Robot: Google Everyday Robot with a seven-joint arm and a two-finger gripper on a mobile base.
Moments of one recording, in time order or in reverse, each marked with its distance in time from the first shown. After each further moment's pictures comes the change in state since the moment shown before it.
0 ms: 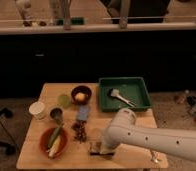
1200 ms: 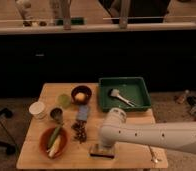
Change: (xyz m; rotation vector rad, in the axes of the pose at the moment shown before) arm 0.006 -0.004 0.033 -0.041 0.087 0.024
